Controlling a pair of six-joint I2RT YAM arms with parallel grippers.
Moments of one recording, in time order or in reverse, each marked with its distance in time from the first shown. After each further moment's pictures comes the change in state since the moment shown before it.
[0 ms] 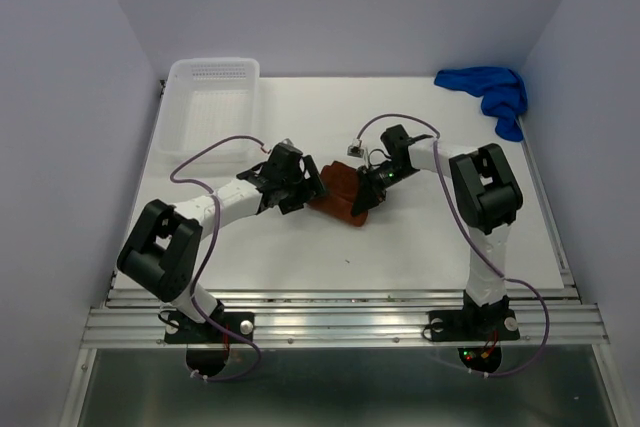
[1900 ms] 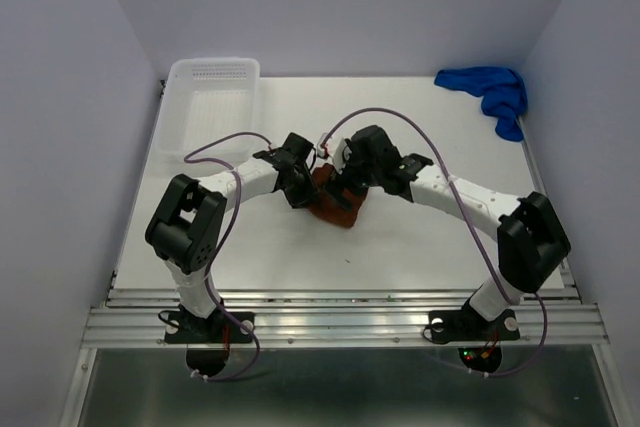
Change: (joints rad) left arm 0.019 0.227 0.217 -0.227 0.009 0.001; right arm 0.282 -0.406 -0.105 0.332 0.788 0.087
